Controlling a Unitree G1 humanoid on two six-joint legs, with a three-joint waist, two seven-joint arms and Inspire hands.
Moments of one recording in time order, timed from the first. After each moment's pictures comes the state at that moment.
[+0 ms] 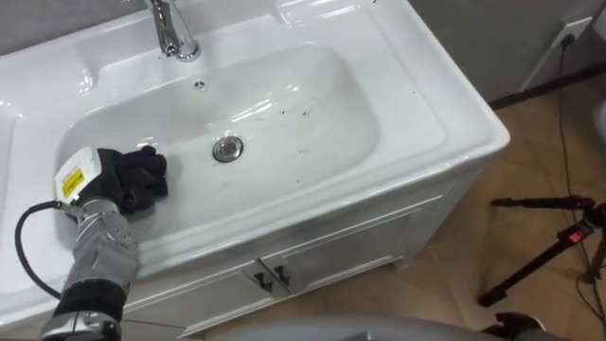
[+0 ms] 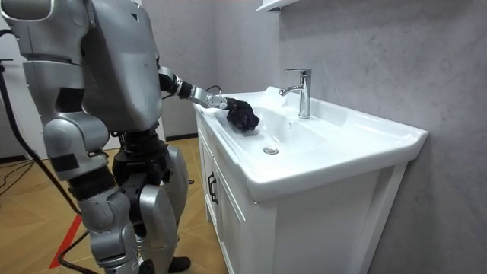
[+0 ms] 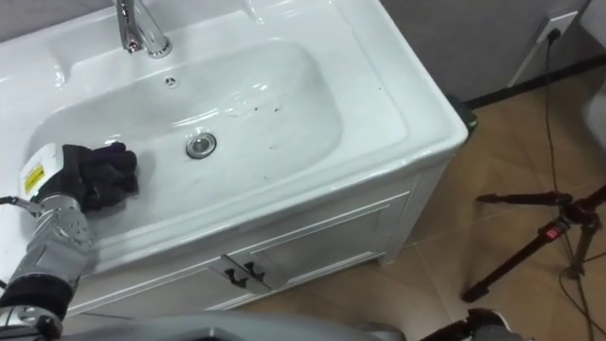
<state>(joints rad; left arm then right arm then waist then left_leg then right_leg) -0.06 0.32 0.16 0.66 0.68 0.15 0.29 0.04 -0.33 -0.09 1.25 -0.22 0.16 -0.02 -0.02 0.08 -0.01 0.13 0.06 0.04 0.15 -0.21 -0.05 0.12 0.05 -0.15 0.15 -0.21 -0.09</state>
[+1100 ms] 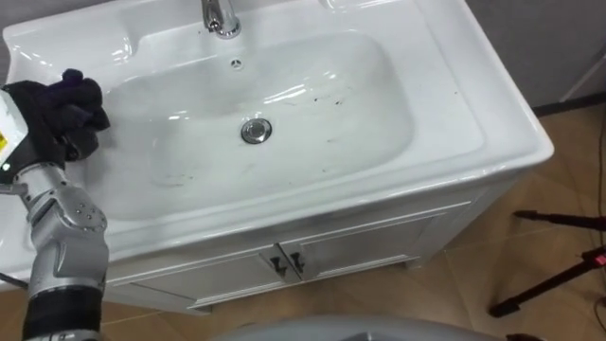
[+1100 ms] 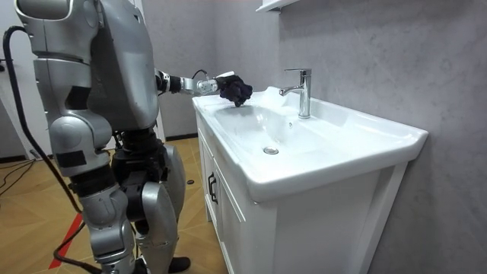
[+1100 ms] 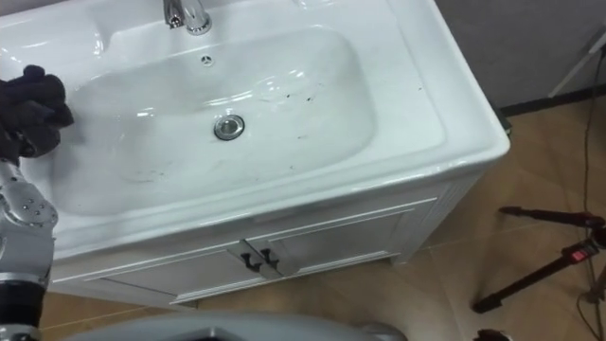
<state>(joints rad) 0.03 0.34 0.24 0.24 0.68 0.18 0.47 0.09 -0.33 -0.06 1.27 -0.21 0.14 -0.04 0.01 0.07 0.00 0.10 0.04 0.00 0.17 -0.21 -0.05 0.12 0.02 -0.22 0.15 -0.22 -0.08</state>
